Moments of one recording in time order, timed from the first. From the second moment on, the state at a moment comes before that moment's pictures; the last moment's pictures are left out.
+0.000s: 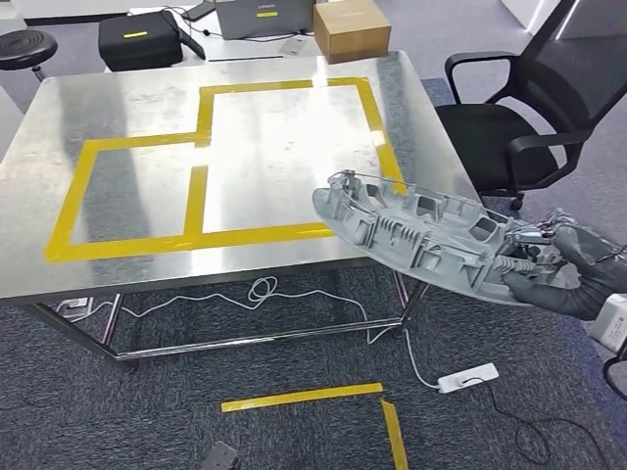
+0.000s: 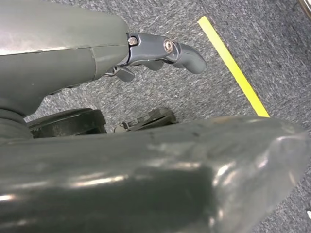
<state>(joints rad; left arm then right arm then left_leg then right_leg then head) -0.06 -0.27 0.84 -0.27 -1.28 -0.03 -0.55 -0.52 -0.76 0.25 -1.84 0.11 0.40 -0.33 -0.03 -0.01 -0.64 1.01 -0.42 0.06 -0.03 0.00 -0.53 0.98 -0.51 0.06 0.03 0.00</state>
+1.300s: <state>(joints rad) -0.05 -0.27 0.84 -0.27 -1.29 -0.01 -0.54 -0.46 -0.79 0.22 -1.86 0.11 0.40 -0.35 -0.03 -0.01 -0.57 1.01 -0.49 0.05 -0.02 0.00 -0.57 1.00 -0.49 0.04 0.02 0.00</state>
